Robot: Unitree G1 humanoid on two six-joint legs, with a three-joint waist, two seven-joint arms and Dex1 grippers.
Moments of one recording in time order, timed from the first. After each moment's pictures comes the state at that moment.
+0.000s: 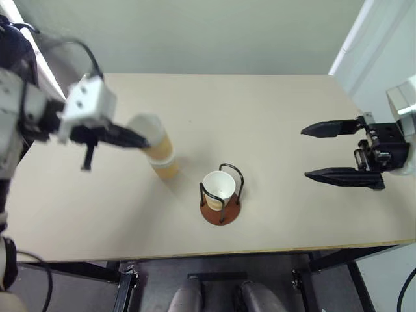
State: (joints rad) left arm -0.98 1.17 -0.09 0.13 -0.35 0.25 -1.58; right arm -0.57 -1.08 -0.28 -0.37 0.90 0.84 1.24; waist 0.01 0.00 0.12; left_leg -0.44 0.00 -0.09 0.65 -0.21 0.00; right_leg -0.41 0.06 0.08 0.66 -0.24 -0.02
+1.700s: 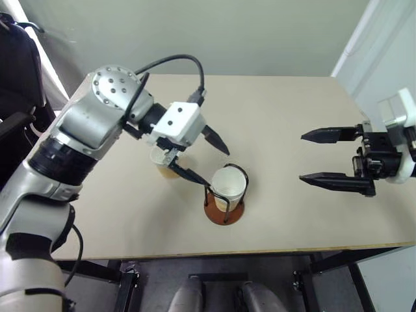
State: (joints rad) left arm -1.20 0.91 -0.56 0.12 -0.53 0.07 -1.58; right arm -0.46 -1.11 -0.31 -0.45 0.93 0.82 1.12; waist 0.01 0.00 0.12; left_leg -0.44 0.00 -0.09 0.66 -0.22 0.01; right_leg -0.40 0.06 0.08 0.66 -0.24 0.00
